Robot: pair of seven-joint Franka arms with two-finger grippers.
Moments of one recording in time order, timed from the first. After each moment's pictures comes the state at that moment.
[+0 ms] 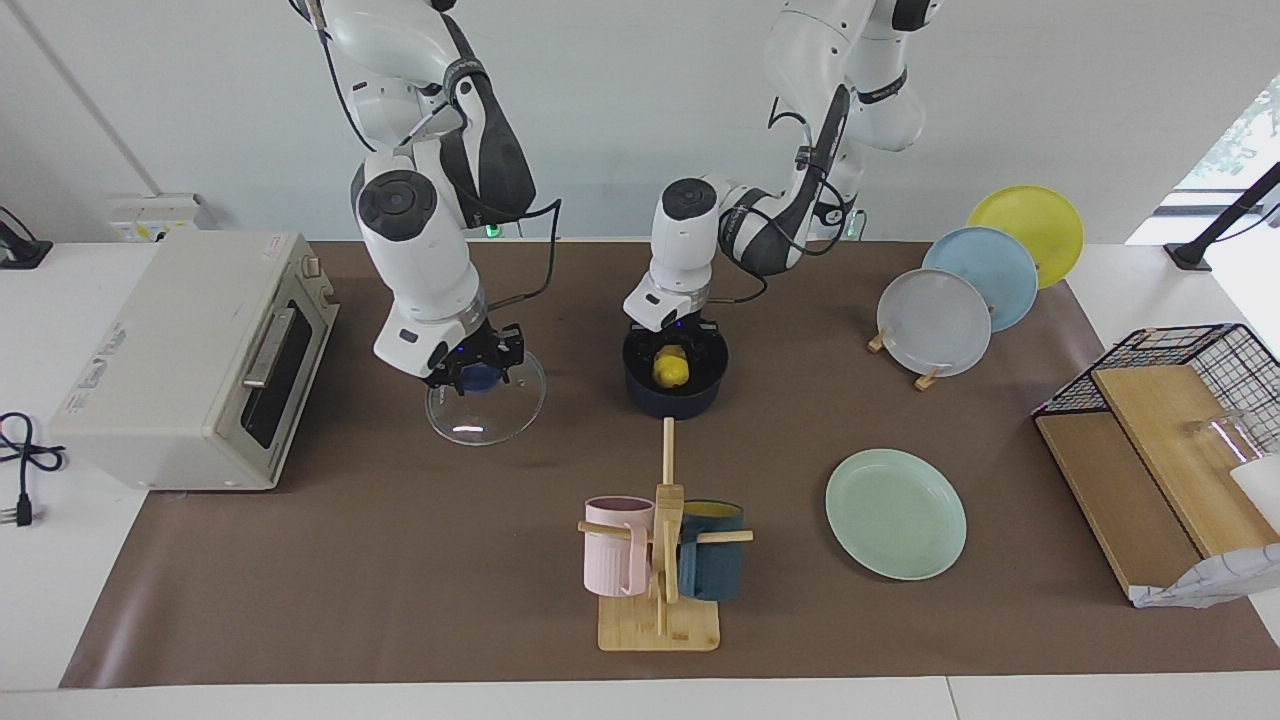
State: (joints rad) left arm -0.74 0.24 -0.04 -2.10 0.06 2.41 -0.73; right arm 0.25 0.25 0.02 -1.67 0.04 1.84 -0.01
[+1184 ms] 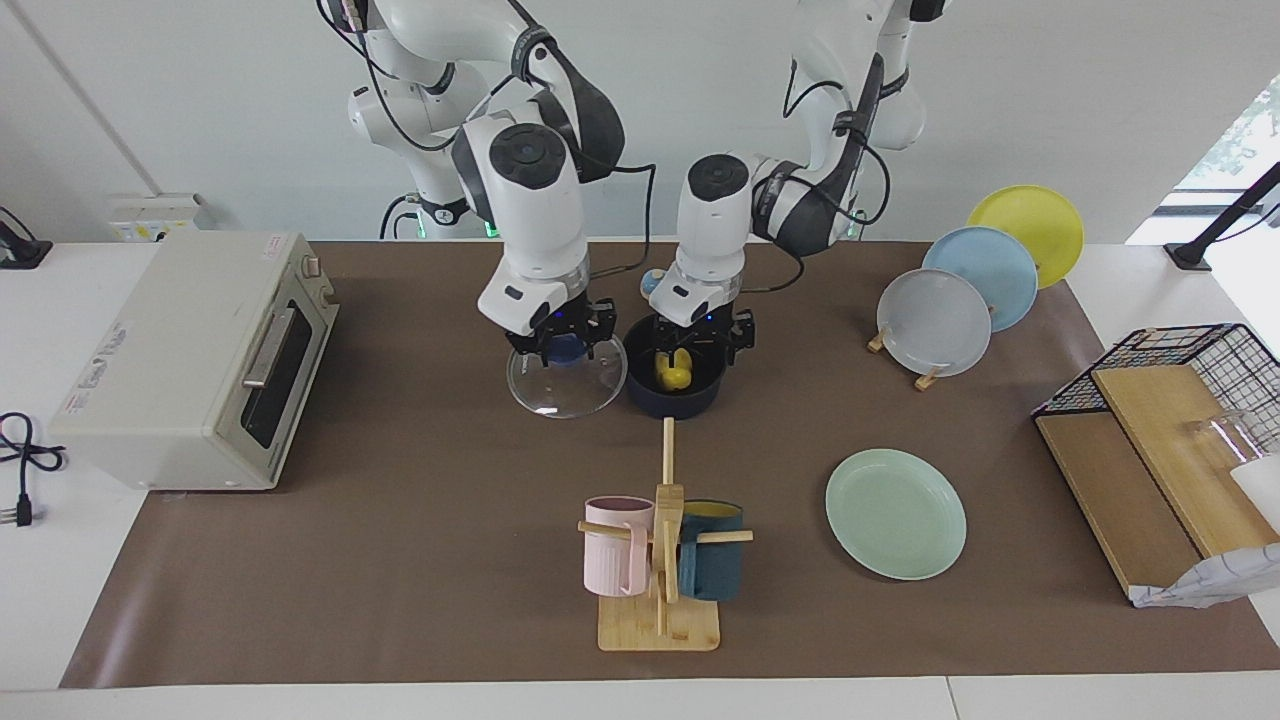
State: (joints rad) left arm -0.48 0.06 -0.01 -1.79 -0.03 1.91 -0.39; right arm 0.54 0.28 0.02 -1.58 0.04 1.86 0.44
